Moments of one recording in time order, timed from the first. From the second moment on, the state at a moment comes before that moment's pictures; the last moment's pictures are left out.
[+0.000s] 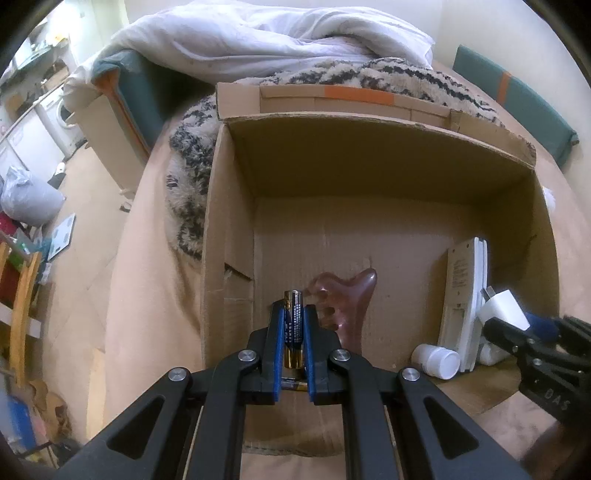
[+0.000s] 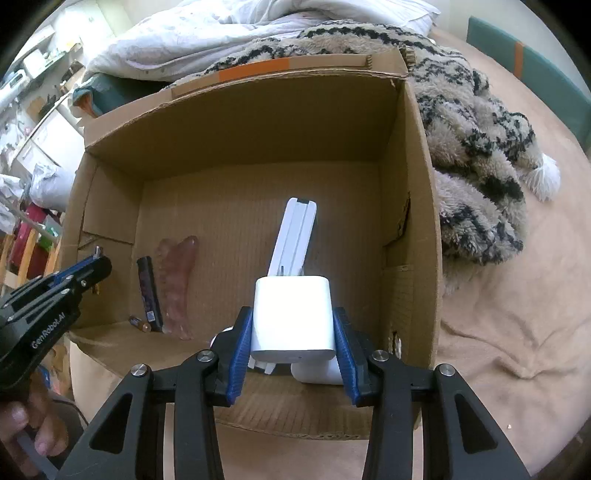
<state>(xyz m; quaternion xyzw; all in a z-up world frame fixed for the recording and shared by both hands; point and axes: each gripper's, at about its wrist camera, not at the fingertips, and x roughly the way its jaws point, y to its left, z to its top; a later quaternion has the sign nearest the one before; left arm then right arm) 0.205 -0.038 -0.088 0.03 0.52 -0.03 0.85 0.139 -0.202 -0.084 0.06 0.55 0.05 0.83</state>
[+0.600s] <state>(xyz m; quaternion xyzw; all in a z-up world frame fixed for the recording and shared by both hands) 0.202 -0.039 -0.085 0.03 0.51 -0.03 0.86 0.137 -0.216 -0.058 0.14 0.50 0.09 0.85</state>
